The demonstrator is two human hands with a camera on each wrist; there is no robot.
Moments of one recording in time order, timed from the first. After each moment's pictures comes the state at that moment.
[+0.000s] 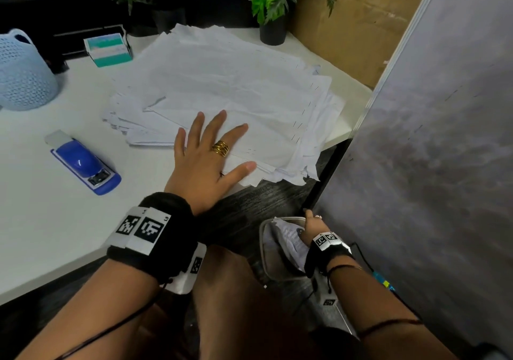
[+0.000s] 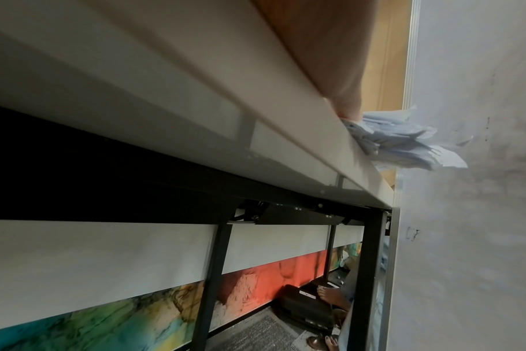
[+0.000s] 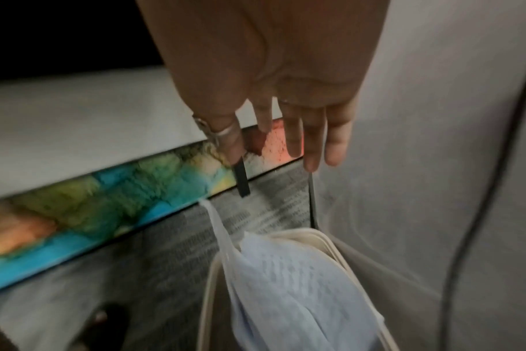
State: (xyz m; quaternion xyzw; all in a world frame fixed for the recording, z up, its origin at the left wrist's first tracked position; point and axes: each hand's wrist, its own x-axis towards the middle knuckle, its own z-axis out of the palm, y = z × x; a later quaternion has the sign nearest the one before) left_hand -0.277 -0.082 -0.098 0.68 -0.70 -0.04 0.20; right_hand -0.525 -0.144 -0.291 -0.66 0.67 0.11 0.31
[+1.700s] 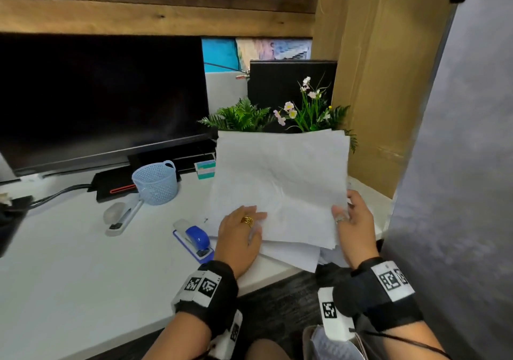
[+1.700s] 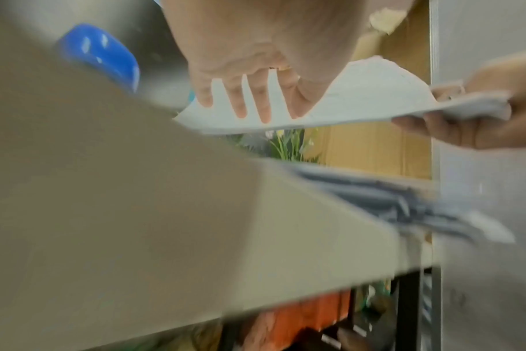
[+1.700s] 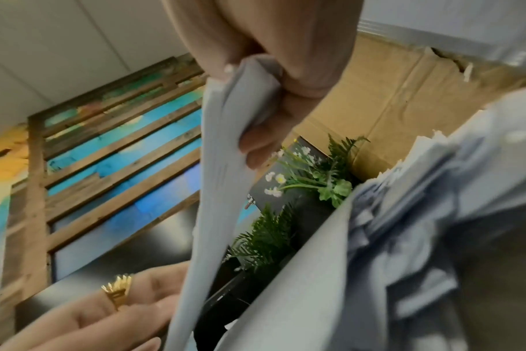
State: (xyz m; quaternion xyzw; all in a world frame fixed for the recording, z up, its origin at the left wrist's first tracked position) left_hand -0.229 -0.045 -0.057 0.67 -0.62 -0.07 0.40; right_hand -0.432 -0.109 -0.010 -0.58 0.41 -0.55 0.44
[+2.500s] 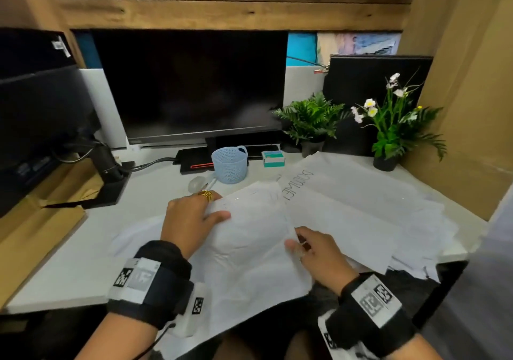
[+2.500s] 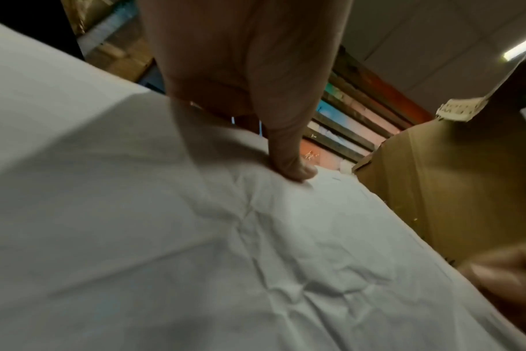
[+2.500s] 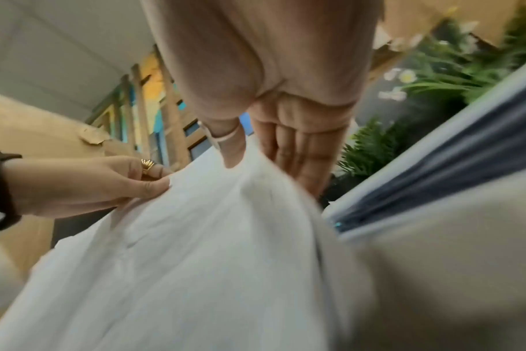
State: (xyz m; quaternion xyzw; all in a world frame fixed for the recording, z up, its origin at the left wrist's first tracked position) left_hand -0.118 0.102 0.019 0.85 -0.46 0.05 0.26; right_hand -0.324 -0.032 -0.038 -0.86 0.30 -0.20 0.36
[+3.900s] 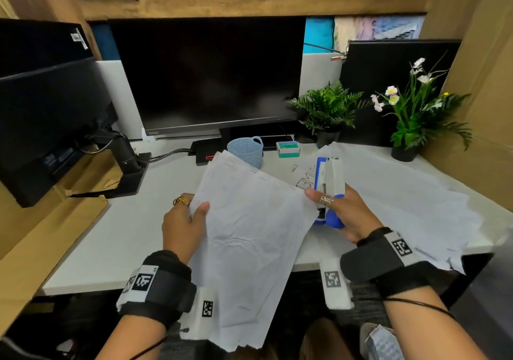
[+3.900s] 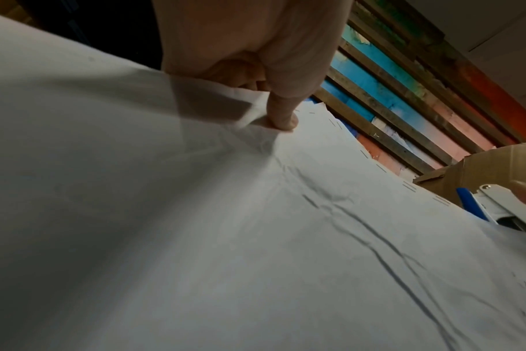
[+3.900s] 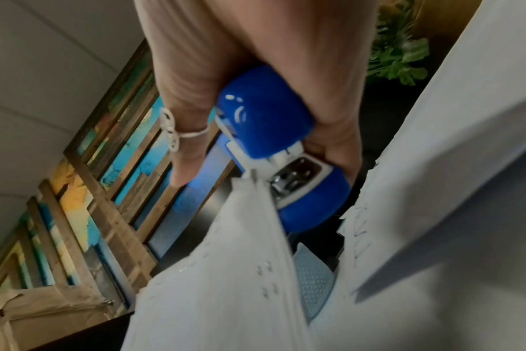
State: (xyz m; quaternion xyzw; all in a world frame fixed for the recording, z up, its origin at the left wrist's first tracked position) left_hand -0.082 0.126 -0.032 0.81 -0.30 0.01 0.50; right_hand -0.299 -0.055 0.007 -0.60 0.30 -0.31 0.68
